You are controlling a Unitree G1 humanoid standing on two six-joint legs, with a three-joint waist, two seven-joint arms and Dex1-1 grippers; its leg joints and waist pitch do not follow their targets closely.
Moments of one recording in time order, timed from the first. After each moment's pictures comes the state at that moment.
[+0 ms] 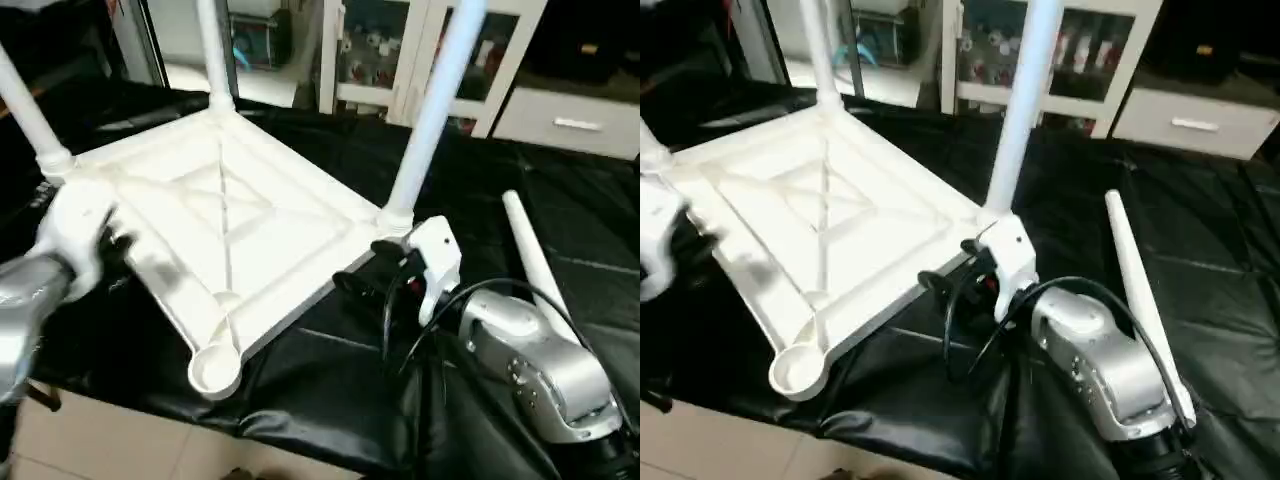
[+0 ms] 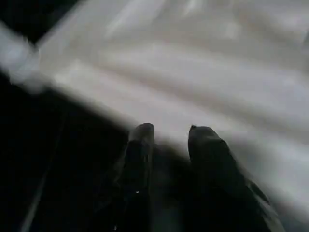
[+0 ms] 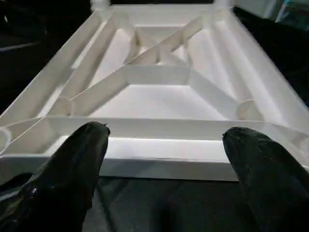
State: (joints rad) left arm -0.20 0.70 0.18 -0.07 -0.04 0.77 -0.49; right arm -0.24 -0.37 0.21 -0.26 0.39 0.62 0.49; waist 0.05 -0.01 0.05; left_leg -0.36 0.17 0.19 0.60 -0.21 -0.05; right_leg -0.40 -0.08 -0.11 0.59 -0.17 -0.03
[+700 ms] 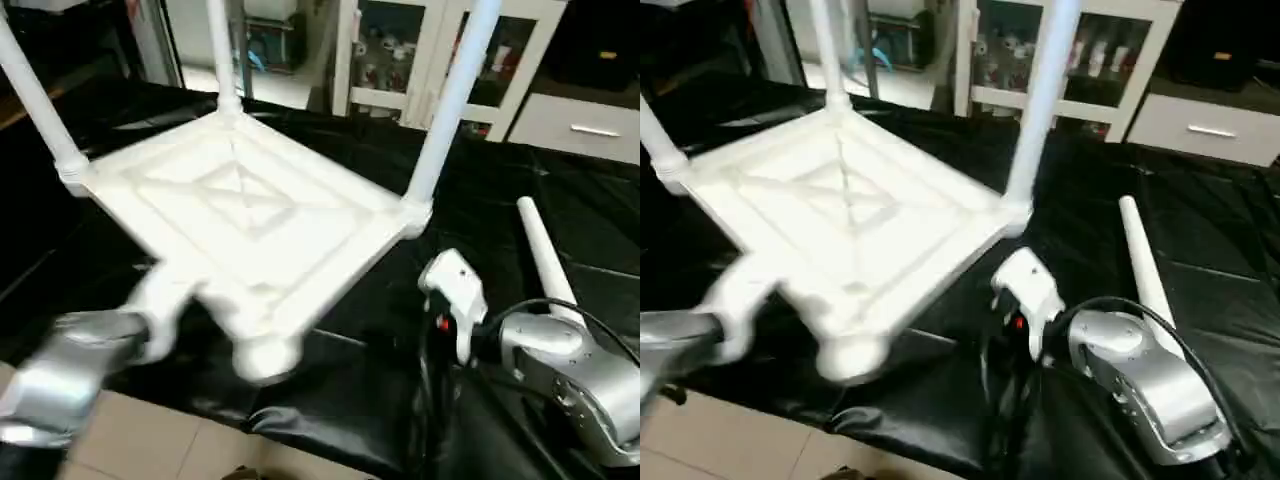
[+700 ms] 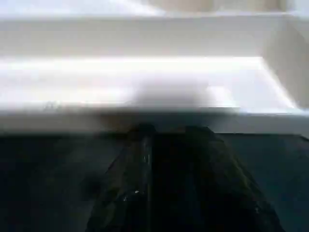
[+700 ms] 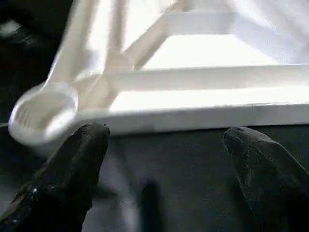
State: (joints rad) left arm -0.20 0.53 -0.16 -0.21 -0.12 0.89 -0.63; right arm -0.16 -0.54 0.16 -0.33 0.38 0.71 0.55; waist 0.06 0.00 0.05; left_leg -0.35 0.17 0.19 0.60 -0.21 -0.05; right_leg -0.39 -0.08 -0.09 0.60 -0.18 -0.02
